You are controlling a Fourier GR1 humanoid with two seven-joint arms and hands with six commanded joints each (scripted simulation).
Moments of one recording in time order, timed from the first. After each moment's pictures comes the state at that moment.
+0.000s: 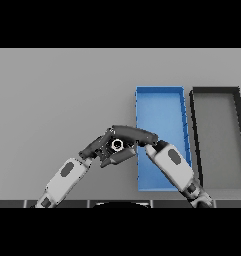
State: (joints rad) left arm -0.31 0.18 -0.55 -1.56 0.16 -0.25 -0.10; right arm -0.58 -0.13 0.42 -1.73 -0.27 0.58 0.29
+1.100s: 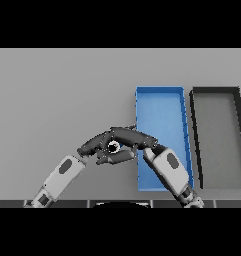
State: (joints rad) left arm -0.35 0.23 -0.55 -1.51 0.08 -0.29 -0.07; right arm -0.52 -0.03 0.38 -1.78 -0.26 0.60 0.33
